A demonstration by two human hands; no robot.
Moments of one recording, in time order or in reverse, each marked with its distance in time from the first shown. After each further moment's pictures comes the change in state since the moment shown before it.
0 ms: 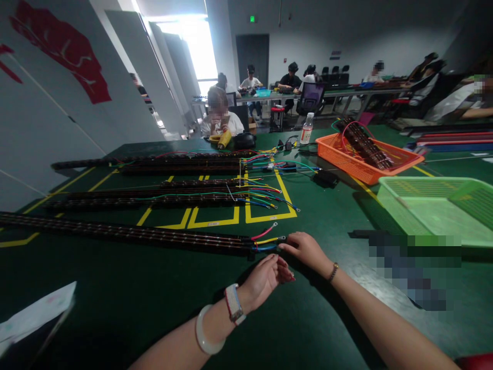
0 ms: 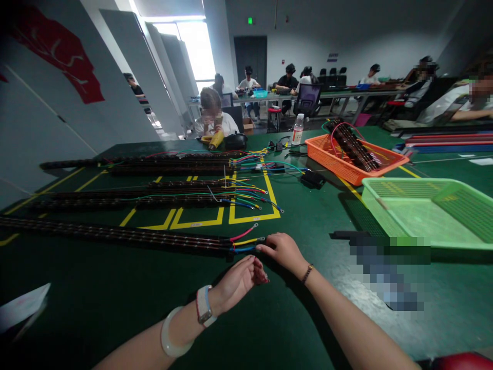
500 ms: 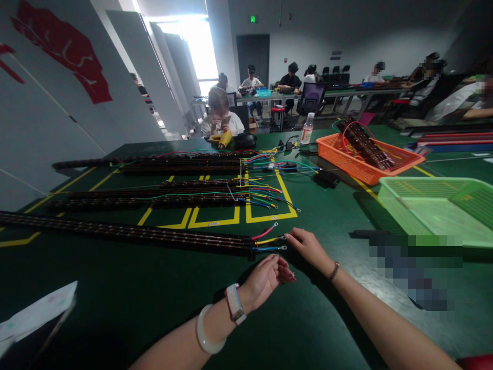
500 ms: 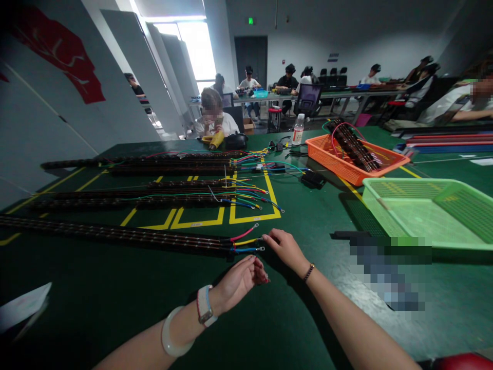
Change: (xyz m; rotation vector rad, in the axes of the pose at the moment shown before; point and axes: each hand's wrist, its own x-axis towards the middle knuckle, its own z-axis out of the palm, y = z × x) left_hand -0.004 0.004 0.004 0.025 0.006 -0.016; right_hand 0.002 0.007 0.002 0.261 0.096 0.099
